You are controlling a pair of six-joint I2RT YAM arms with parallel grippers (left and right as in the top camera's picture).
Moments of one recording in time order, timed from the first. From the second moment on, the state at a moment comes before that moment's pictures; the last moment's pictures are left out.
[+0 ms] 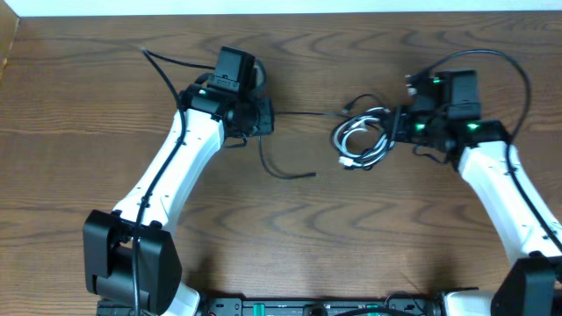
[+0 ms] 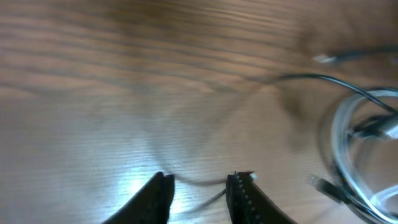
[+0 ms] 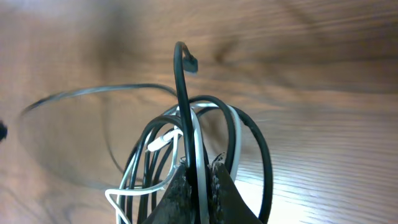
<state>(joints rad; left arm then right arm) -0.31 1.70 1.39 -0.82 0.22 -0.37 0.14 1.53 1.09 -0.52 -0.40 0.29</state>
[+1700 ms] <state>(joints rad) -0.58 2.08 1.39 -0.51 0.44 -0.44 0.02 1.54 1.09 -0.61 -0.22 0.41</state>
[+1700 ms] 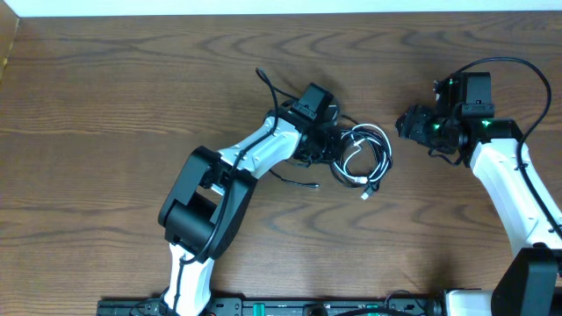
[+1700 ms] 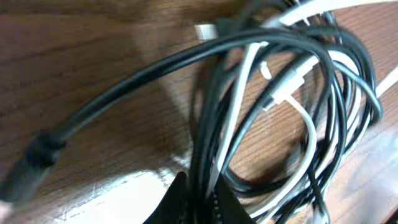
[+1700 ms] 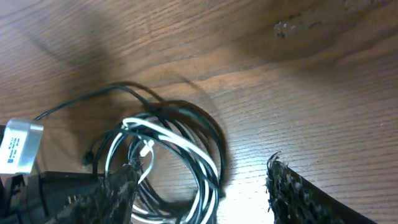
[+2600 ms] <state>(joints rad) -0.45 1.75 1.39 -0.74 0.72 -0.36 0.18 1.54 1.09 -0.53 -0.51 0.00</state>
